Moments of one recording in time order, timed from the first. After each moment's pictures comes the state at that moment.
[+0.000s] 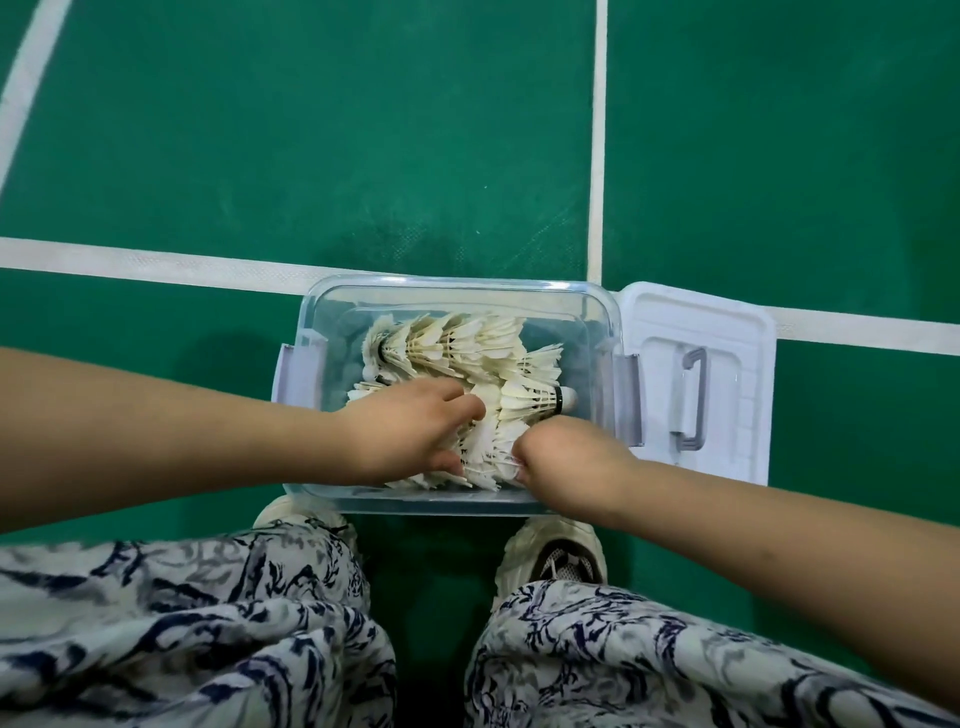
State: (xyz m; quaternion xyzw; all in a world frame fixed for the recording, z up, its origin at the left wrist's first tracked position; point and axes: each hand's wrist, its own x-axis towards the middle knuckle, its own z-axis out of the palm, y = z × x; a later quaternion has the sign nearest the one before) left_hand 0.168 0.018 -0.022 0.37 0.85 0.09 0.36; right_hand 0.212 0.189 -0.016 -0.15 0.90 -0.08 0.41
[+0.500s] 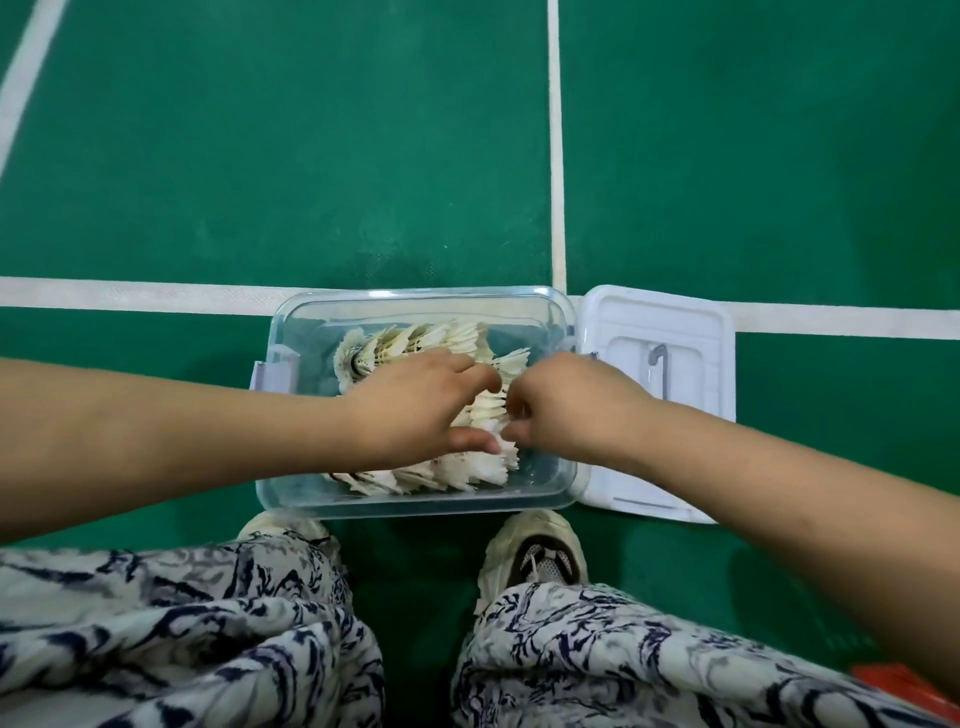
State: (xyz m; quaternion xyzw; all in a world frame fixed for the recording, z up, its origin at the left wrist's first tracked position) left_hand 0.162 0.056 0.011 0.39 0.88 0.09 0.25; right_hand 0.188 0.214 0.036 -0.14 0.93 -0.11 0.31
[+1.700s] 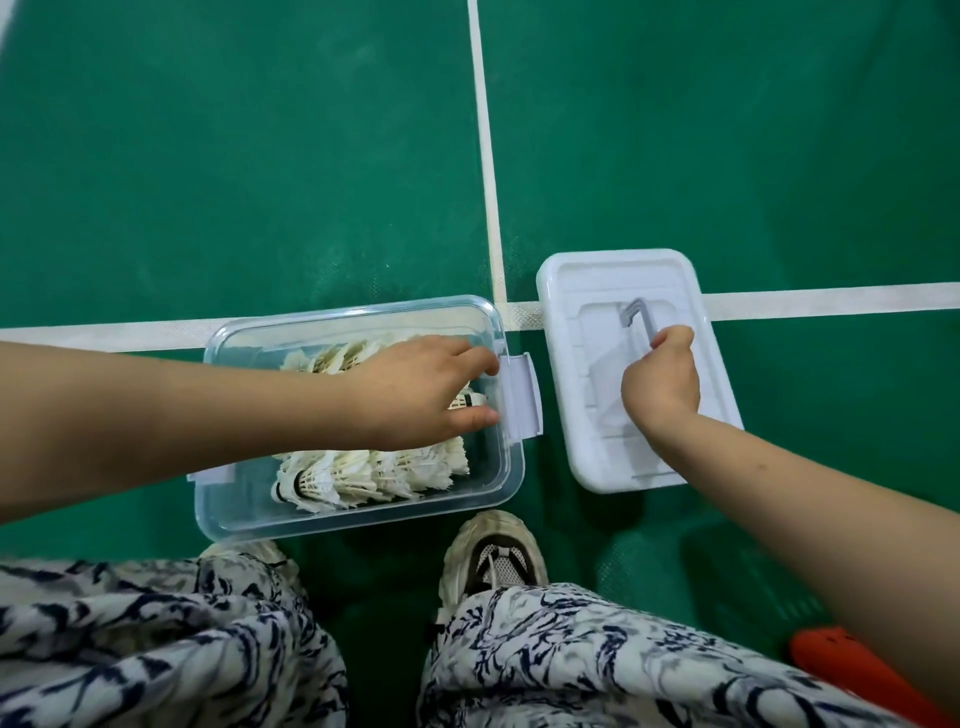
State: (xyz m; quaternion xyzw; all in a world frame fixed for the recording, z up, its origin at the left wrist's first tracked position) left_hand 0.157 0.110 0.034 0.42 0.86 0.07 0.27; right_hand 0.214 0.336 -0.030 0.44 0.84 -0.32 0.05
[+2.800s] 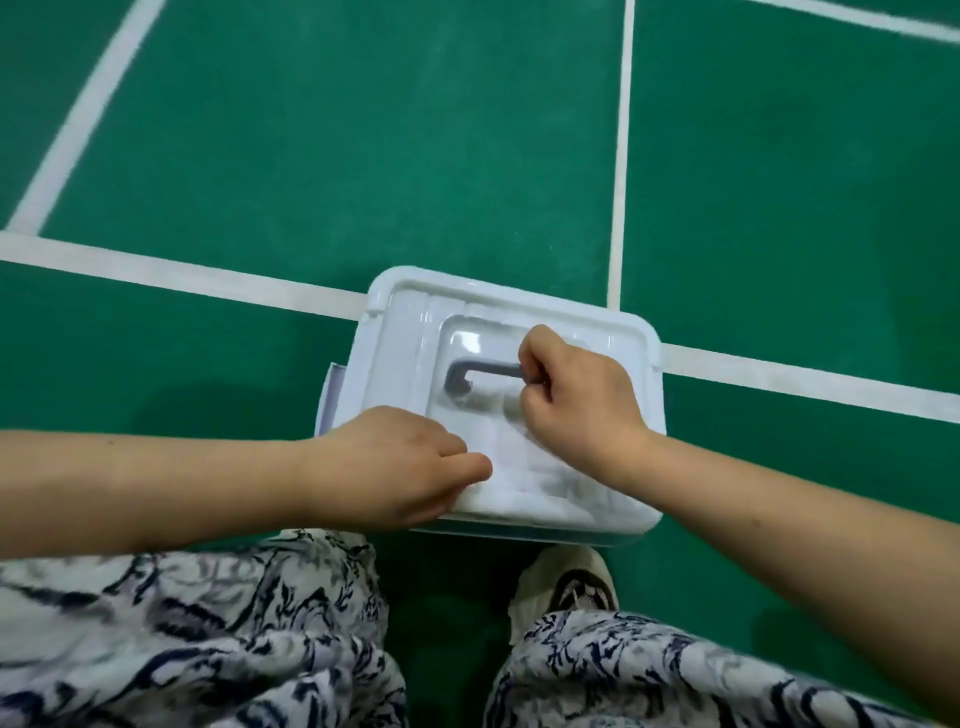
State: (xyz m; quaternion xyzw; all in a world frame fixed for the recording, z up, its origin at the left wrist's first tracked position) left_hand 0.181 -0.034 0.017 0.55 0.82 0.12 0.09; right_hand 0.171 0.163 0.027 -0.08 0.96 -0.25 0.12
